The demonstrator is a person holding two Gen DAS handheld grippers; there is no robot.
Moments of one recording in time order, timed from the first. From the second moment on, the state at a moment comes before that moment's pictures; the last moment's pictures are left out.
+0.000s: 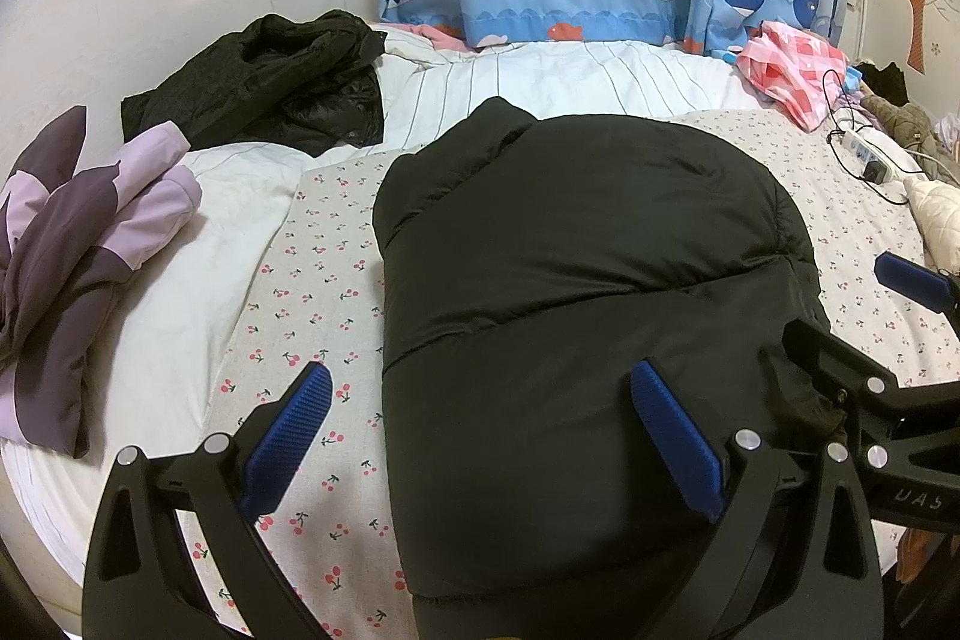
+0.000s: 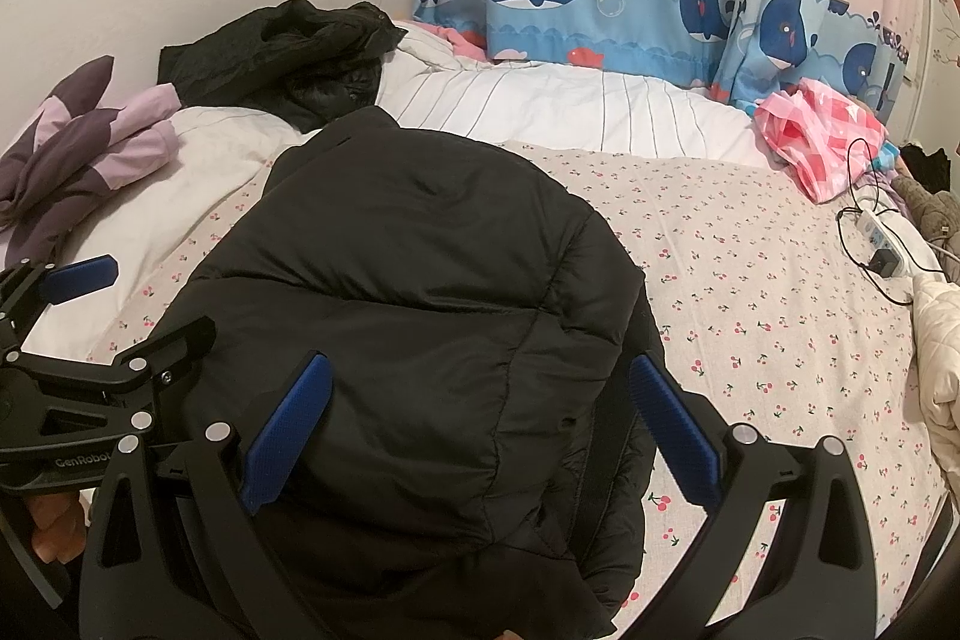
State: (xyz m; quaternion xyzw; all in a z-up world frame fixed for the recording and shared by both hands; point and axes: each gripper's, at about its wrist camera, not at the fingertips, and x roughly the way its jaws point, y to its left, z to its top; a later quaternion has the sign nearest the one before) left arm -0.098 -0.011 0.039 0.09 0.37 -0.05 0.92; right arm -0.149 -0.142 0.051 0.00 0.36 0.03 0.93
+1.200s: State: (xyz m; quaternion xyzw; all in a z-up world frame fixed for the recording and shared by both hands) left arm -0.097 -0.010 0.038 0.09 0.37 -0.05 0.92; right arm -0.149 -0.139 0.050 0.00 0.36 0.03 0.93
